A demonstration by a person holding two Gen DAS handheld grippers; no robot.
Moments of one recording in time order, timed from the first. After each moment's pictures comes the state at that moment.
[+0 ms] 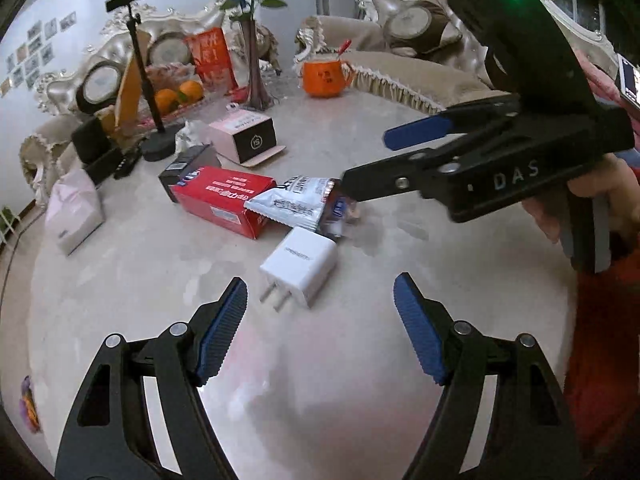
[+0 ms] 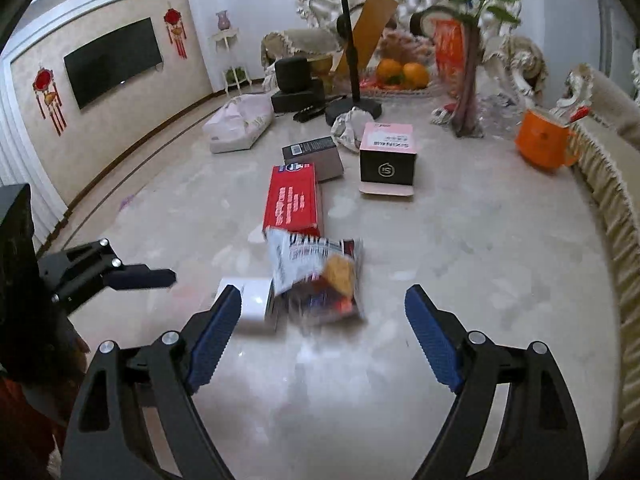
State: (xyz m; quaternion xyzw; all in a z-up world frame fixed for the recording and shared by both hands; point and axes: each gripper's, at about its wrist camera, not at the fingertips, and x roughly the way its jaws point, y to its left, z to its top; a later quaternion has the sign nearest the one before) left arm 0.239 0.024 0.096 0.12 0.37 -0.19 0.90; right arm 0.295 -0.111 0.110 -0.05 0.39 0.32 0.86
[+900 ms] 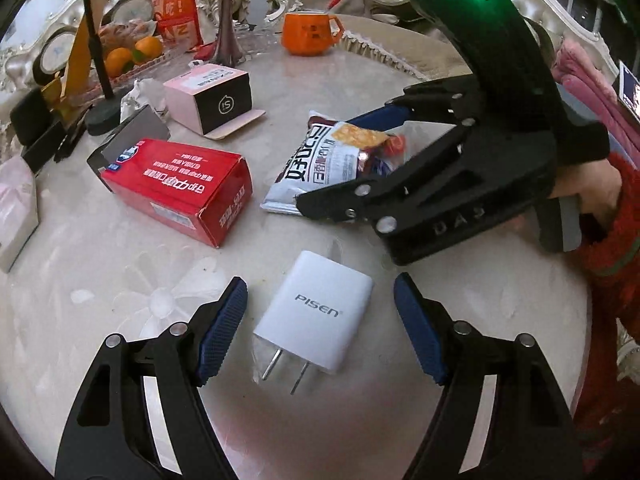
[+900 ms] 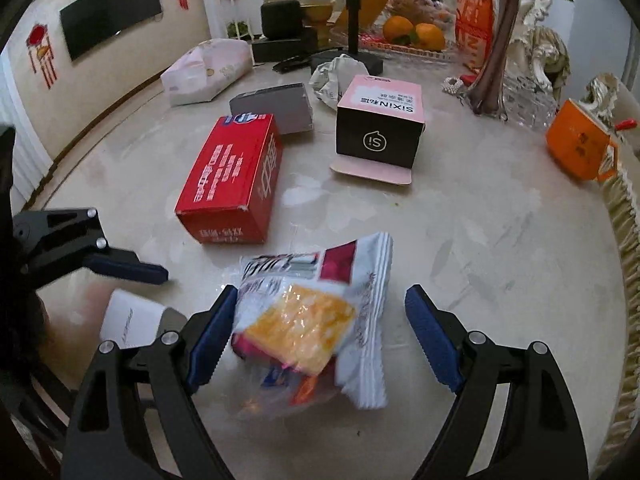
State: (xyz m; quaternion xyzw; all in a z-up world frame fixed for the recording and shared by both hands) left arm 0.305 0.022 0.064 0.10 0.44 -0.25 0.86; right arm 0.355 -0.090 0.067 -0.14 0.43 0.31 0.84
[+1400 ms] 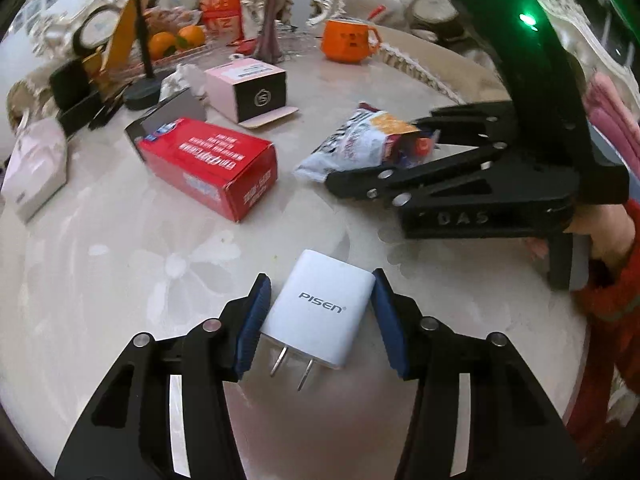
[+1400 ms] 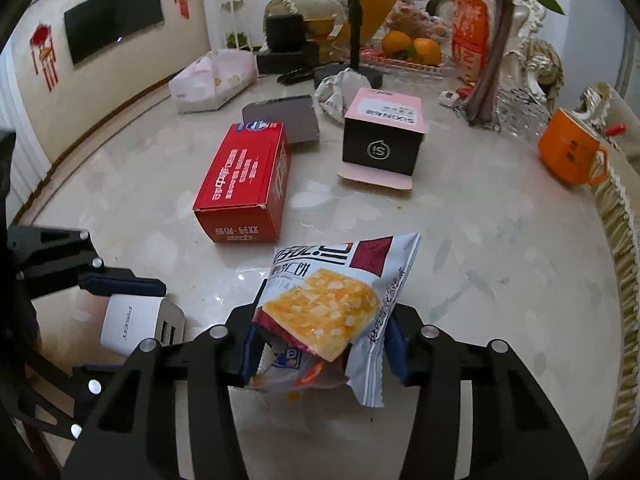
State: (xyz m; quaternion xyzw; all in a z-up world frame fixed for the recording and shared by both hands) left arm 0.289 0.030 0.067 0.05 0.44 -0.19 0.88; right arm 0.342 -0.094 0.071 -0.12 0.41 0.30 0.85
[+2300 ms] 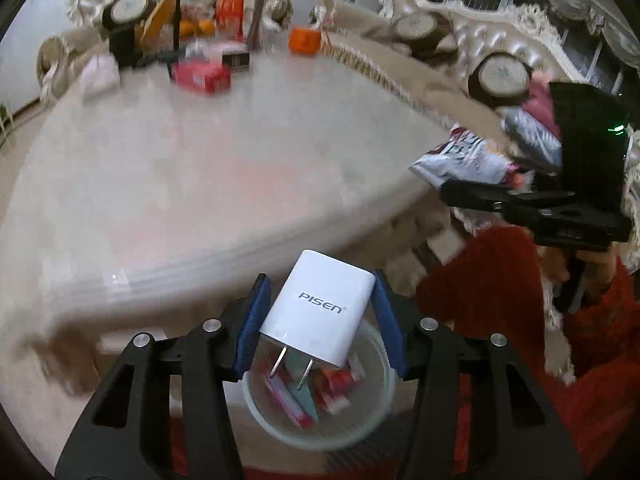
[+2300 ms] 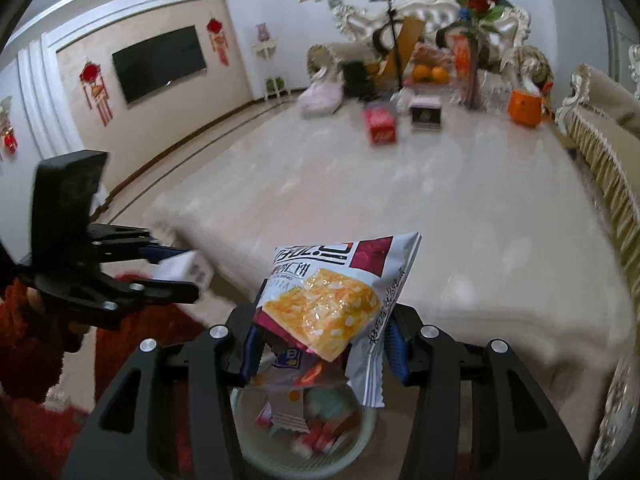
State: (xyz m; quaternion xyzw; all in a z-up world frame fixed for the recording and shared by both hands) left arm 0.002 0.010 0.082 -0.02 0.44 -0.19 0.88; right arm 0.044 -0.197 0.108 -0.04 0.37 0.38 0.85
